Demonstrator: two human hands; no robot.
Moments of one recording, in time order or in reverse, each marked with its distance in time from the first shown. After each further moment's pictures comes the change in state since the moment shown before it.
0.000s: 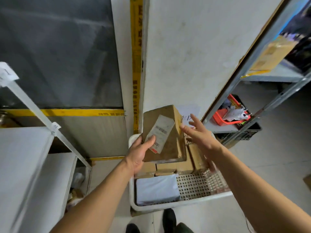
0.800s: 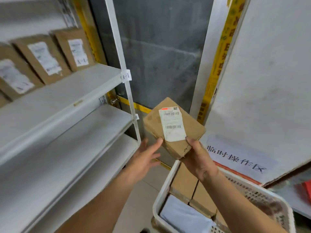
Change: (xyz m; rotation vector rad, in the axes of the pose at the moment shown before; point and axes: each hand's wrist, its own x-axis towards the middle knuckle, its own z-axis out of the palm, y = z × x) left_hand -0.110 0.033 -0.015 -0.121 0.577 0.250; right_hand 0.052 -0.003 0.127 0.561 -0.646 0.210
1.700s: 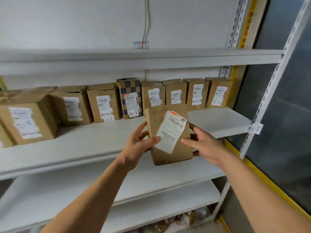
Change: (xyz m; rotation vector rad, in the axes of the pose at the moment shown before) left_hand -0.256 0.123 -0.292 0.107 0.635 0.674; right_hand 0.001 0.079 0.409 -1.039 -0.927 -0.093
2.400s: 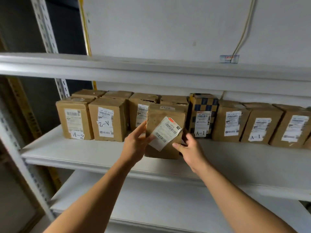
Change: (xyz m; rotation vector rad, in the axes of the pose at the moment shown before) left_hand 0.008 0.006 -0.266 0.335 0.493 0.213; right_hand 0.191 -0.053 0.281 0.096 -0.062 -0.229
